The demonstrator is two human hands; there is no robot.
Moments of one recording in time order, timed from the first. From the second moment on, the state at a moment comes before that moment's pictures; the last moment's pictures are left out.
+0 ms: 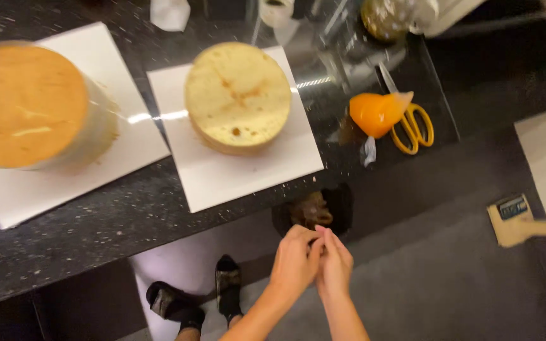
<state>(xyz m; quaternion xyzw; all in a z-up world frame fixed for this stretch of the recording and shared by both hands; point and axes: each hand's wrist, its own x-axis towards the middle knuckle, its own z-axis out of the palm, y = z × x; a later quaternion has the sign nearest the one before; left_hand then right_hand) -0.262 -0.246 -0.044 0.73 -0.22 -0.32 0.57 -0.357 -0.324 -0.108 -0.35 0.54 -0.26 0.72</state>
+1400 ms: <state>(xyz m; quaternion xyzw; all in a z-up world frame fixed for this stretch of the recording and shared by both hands) 0.030 0.082 0.028 0.95 -0.17 0.15 0.23 -0.073 -0.172 0.031 -0.87 0.20 -0.06 0.45</state>
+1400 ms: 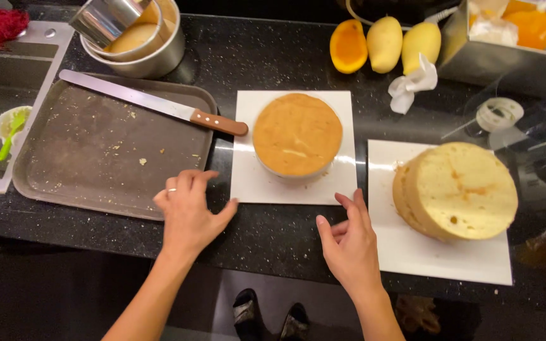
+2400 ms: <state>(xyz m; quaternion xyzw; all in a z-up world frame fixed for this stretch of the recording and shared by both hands) 0.006 0.138 0.008 0.93 -0.13 0.16 0.30 -0.059 -0.146 0.027 -0.90 0.20 -0.07 0.38</state>
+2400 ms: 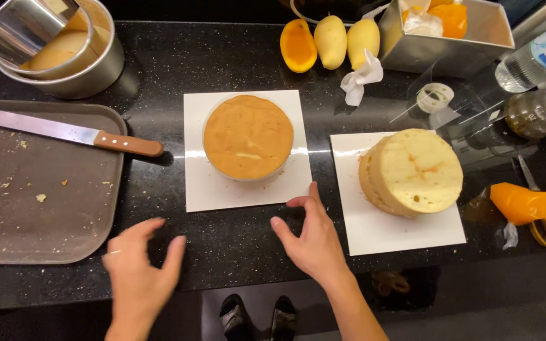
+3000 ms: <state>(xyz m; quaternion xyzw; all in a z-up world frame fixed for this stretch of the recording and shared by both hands) 0.029 0.066 0.006 0.91 -0.07 0.01 0.42 -0.047 -0.144 0.025 -0.74 0.33 -0.10 0.58</state>
